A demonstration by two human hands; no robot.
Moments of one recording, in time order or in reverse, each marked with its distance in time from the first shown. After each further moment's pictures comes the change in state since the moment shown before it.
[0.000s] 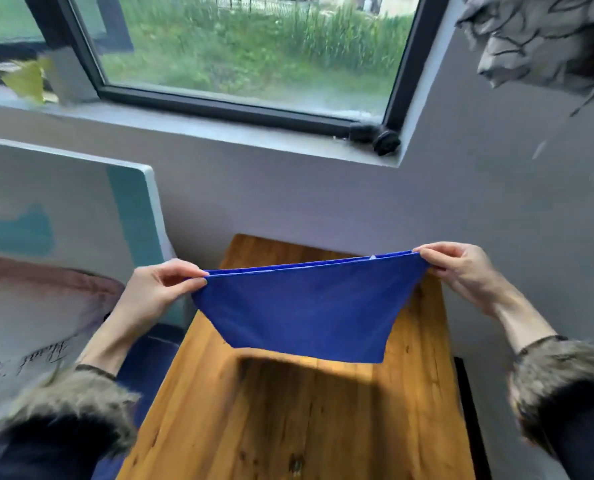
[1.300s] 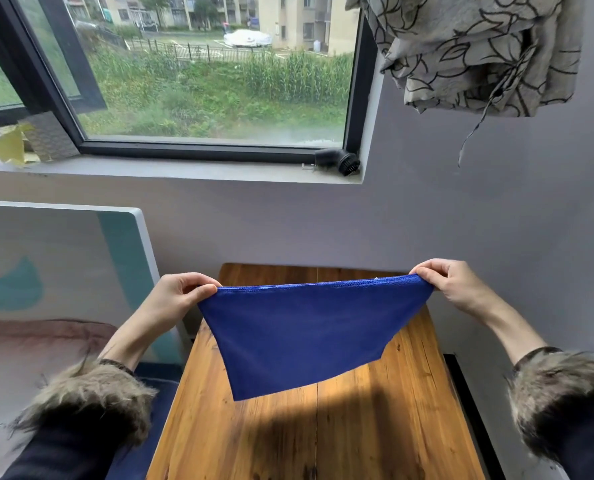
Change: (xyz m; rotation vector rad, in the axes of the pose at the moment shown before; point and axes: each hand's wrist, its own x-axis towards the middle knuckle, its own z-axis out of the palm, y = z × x) left_hand 0.019 0.020 0.003 0.147 -0.218 0.072; right_hand -0.059 0.003 -0.011 -0.494 0.145 -0.042
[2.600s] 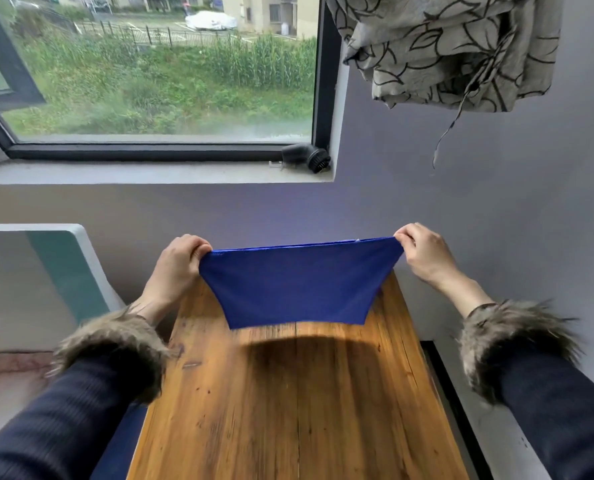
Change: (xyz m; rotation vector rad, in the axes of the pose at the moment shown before) left_hand 0.112 0.004 0.044 0.468 0.214 0.193; right_hand 0.069 0.003 -0.011 -0.421 0.328 -0.076
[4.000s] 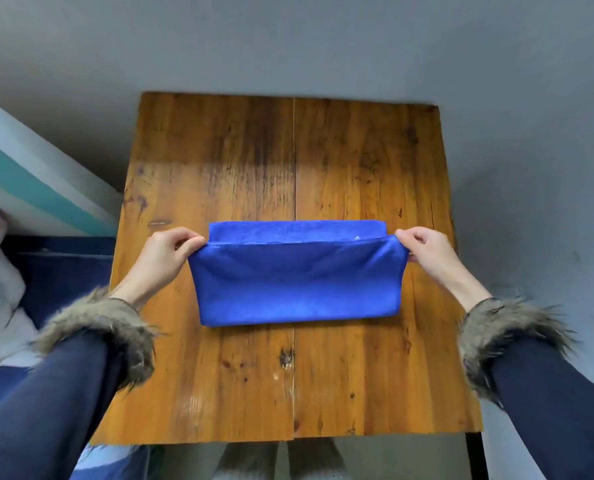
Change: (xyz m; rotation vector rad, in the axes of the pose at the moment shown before) left_hand -0.149 -0.113 0.152 -0.134 -0.506 -0.405; right_hand -0.131 0.141 0.185 0.407 -0.428 0.589
